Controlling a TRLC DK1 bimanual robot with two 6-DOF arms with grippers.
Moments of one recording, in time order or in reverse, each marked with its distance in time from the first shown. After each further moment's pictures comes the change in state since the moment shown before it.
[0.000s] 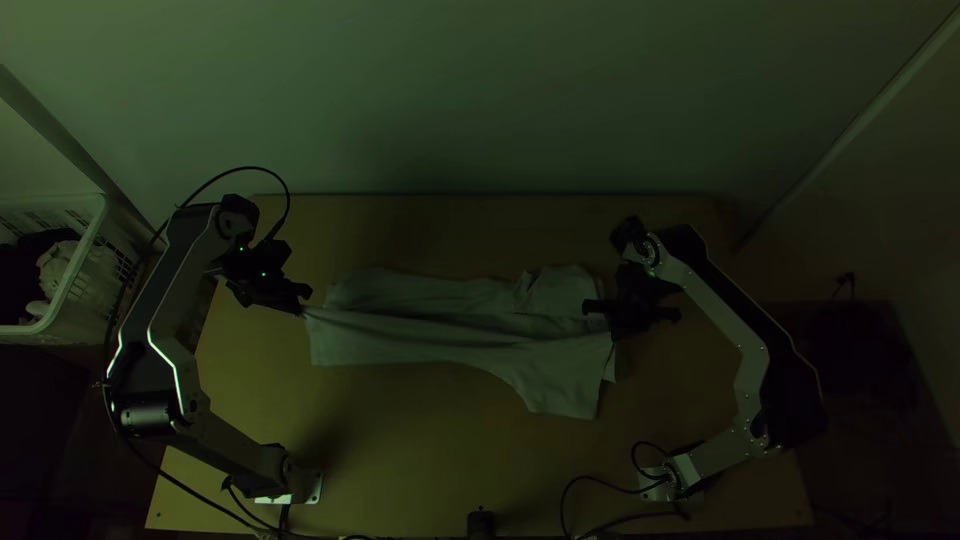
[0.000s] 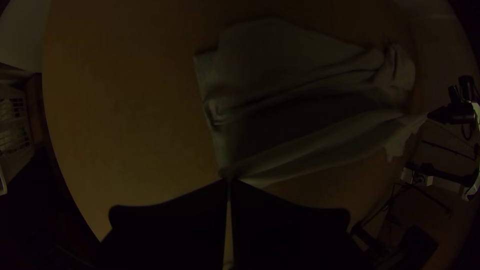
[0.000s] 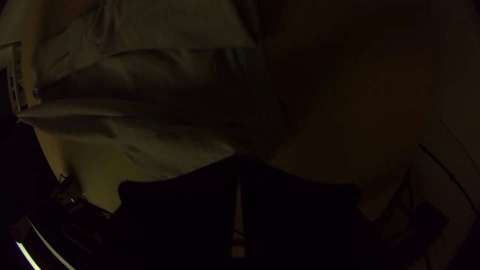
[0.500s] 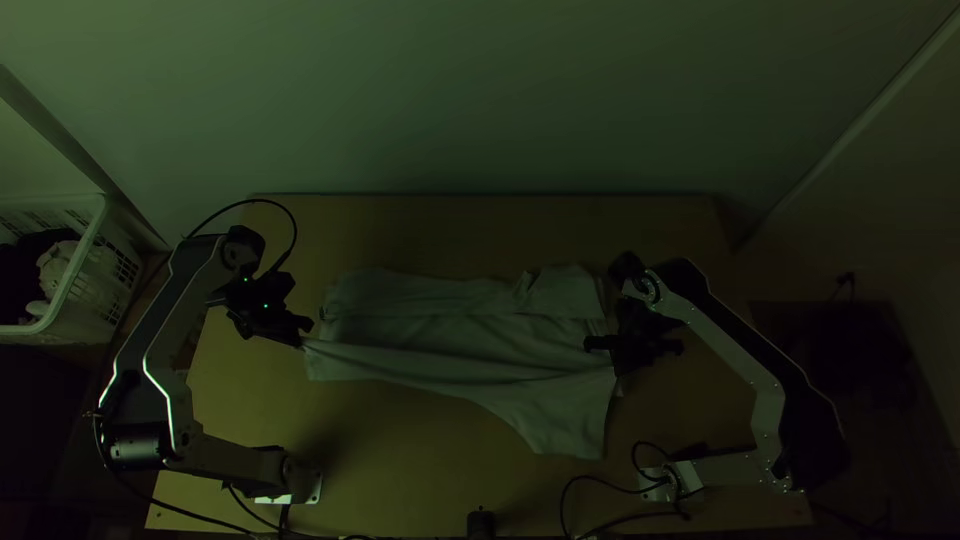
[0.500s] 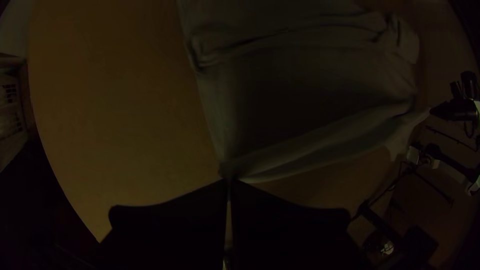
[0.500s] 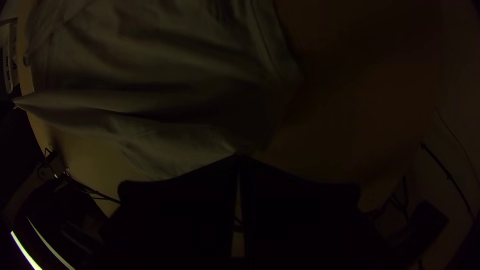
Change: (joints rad) left arm -0.005 -0.135 -0.235 0.011 -0.026 0.019; right arm 0.063 -0.156 -0.235 0.009 -0.022 0.000
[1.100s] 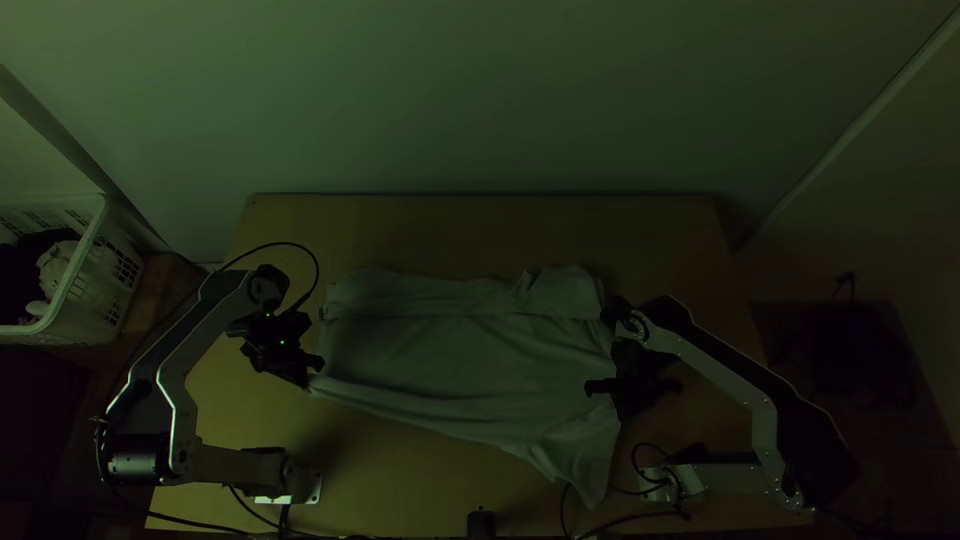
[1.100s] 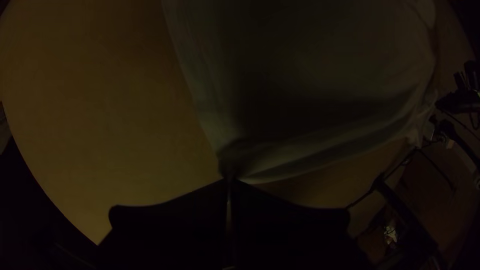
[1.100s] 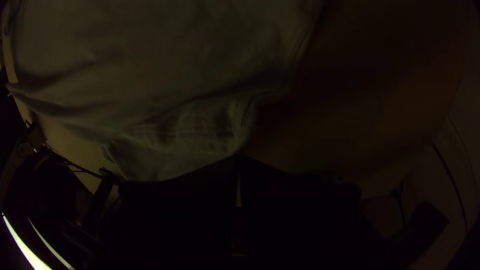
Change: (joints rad) left arm -0.059 -0.057 -0.269 0.051 -0.049 -0.011; right arm 0.072 -0.064 -0.281 0.044 -0.061 -0.016
